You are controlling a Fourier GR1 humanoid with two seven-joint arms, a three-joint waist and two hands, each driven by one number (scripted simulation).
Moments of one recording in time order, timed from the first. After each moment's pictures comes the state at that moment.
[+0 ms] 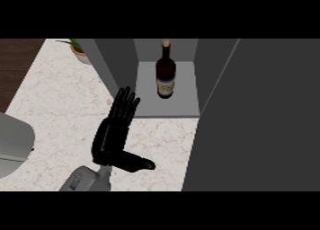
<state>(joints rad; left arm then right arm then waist) -0.20 0.13 -0.44 -1.36 0.62 0.11 -0.41 0.44 -0.66 0.53 -2.52 -0.02 -0.41 -0.01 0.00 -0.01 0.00</state>
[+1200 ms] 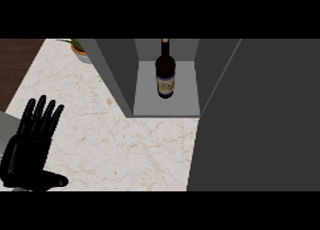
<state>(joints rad) 0.05 0.45 -0.17 -1.54 0.75 -0.14 -0.44 0.37 -0.77 0.73 -2.52 -0.02 -0.16 -0.01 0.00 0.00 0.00</state>
